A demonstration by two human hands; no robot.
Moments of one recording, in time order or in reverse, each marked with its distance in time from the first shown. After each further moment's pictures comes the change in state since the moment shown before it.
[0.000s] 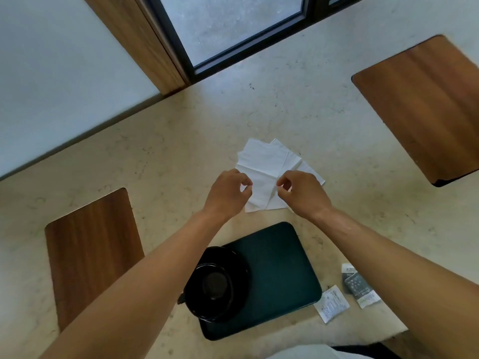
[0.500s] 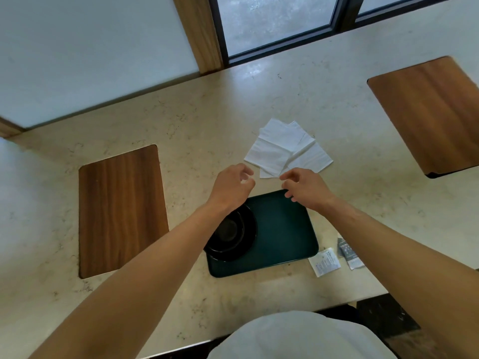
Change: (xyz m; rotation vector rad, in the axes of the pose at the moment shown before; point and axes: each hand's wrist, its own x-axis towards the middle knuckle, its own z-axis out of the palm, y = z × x) left_hand -0.123 -0.008 -0.013 -0.259 0.093 -0.166; right_hand -0.082 -0.025 0.013 0.239 -0.153 0.080
